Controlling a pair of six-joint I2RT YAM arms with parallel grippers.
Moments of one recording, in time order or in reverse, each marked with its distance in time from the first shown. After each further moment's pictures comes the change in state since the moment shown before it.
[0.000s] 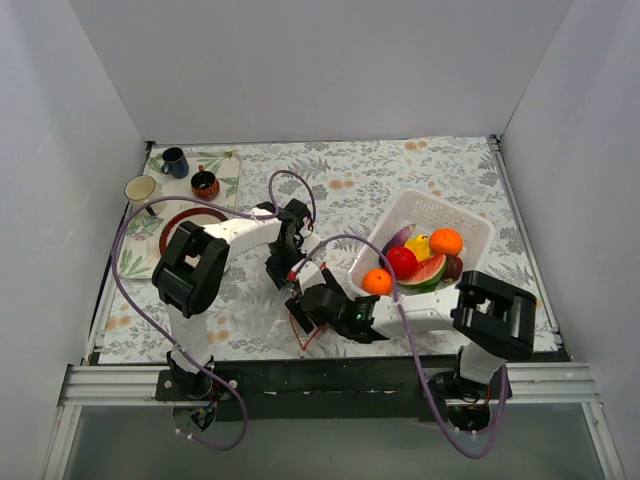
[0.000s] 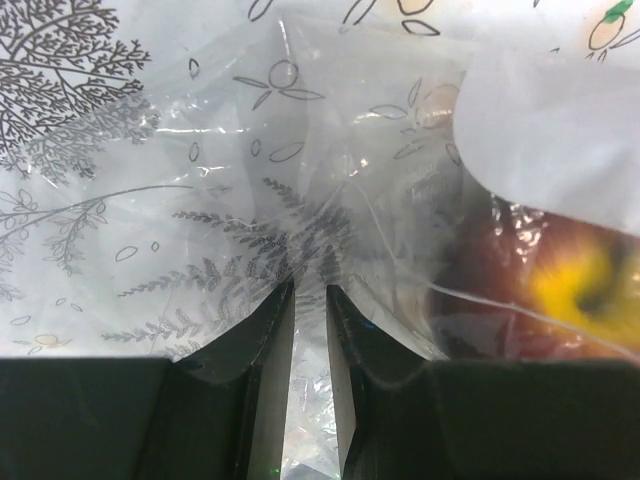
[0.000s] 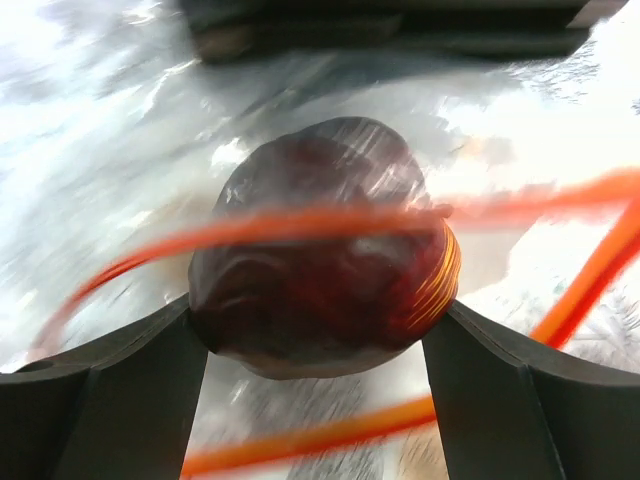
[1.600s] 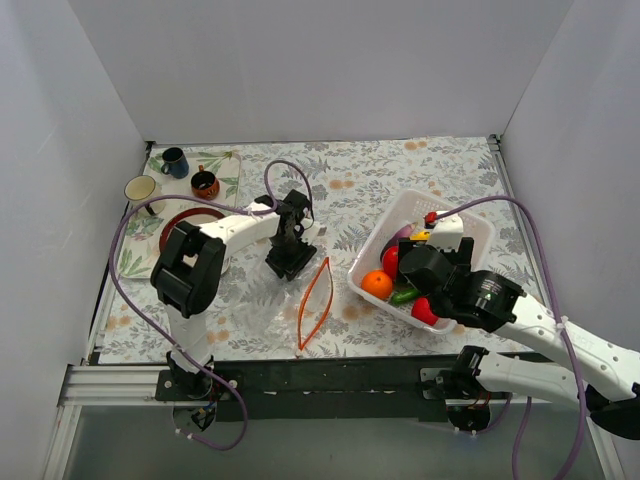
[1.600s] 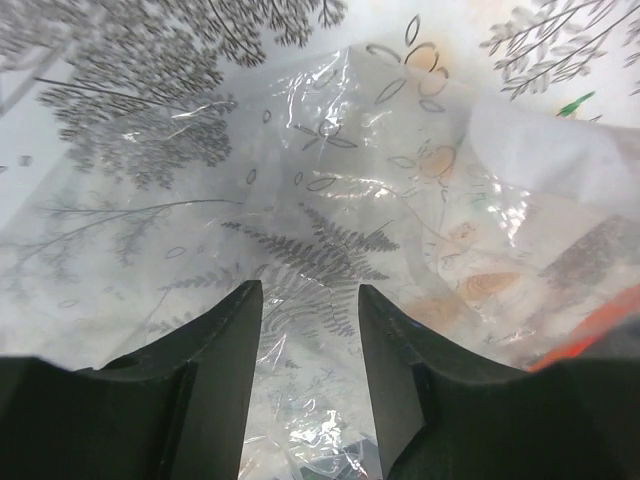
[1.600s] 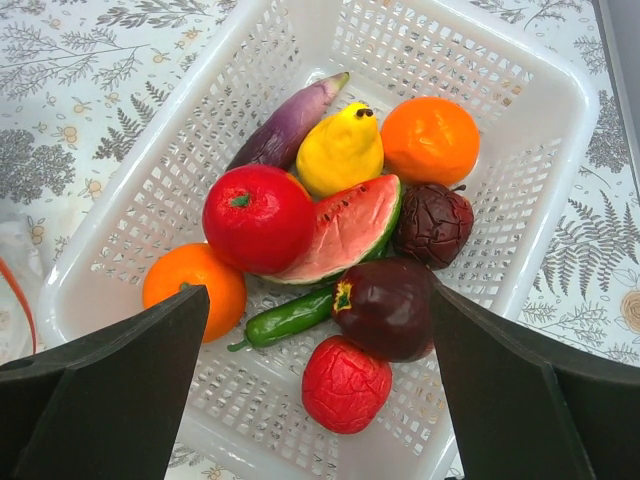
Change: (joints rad) left arm 0.014 -0.003 0.058 0.003 -0.021 -0.112; right arm -0.251 -0.813 0.119 -1.034 0.396 0.379
